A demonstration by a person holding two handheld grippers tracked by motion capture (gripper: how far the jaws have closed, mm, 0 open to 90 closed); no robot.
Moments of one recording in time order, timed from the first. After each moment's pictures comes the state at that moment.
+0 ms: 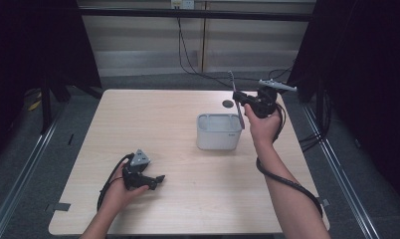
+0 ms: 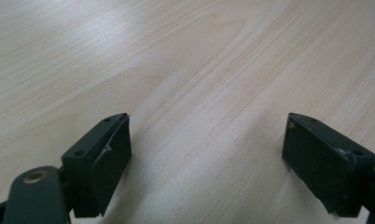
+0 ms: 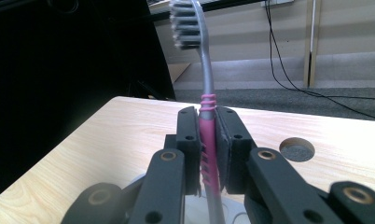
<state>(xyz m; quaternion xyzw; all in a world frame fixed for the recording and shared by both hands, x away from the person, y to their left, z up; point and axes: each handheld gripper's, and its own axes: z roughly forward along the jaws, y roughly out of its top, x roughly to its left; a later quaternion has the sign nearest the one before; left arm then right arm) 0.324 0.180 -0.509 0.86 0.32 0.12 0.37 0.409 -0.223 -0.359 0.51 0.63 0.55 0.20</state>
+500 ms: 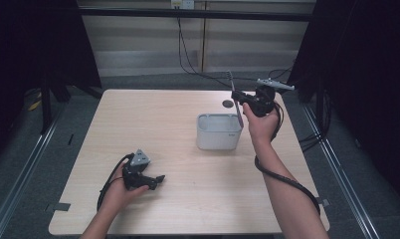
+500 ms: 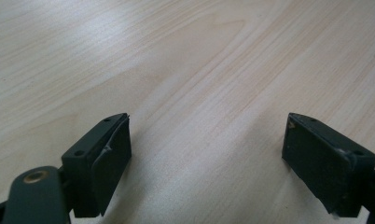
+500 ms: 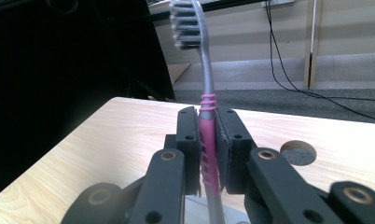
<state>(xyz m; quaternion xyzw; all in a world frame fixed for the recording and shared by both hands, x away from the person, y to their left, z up) 0.324 0.180 -0.509 0.86 0.32 0.12 0.37 0.416 -0.221 -0.363 0.51 0.63 0.55 0.20</state>
